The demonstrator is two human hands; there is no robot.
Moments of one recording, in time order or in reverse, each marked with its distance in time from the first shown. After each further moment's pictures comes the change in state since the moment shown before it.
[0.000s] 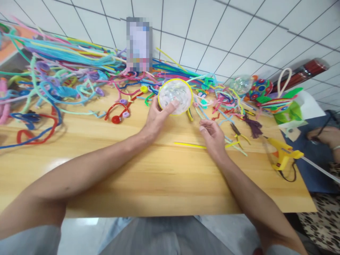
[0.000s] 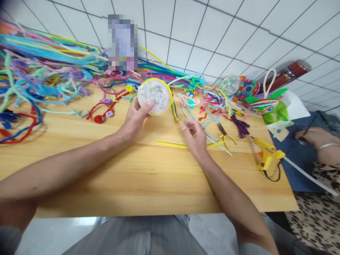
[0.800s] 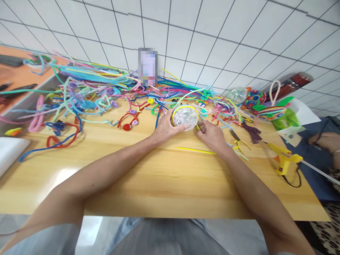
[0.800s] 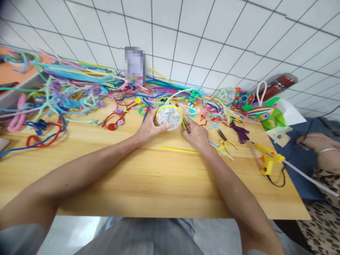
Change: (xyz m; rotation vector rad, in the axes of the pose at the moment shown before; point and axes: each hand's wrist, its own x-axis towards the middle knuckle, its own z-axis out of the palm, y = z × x) left_hand 0.000 -0.006 0.000 0.326 -0.154 0.099; right_hand 0.045 -0.021 -0.004 -0.876 -0.241 -0.074
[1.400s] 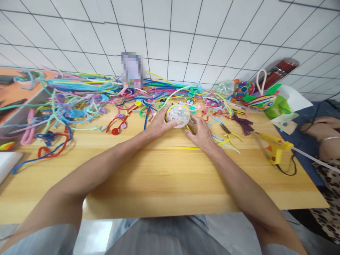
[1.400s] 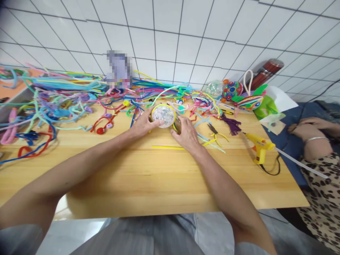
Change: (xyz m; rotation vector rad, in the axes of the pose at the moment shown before) left_hand 0.027 -0.002 0.014 0.097 -0.189 0.084; right_hand -0.017 0.024 0.028 0.296 0.291 -0.227
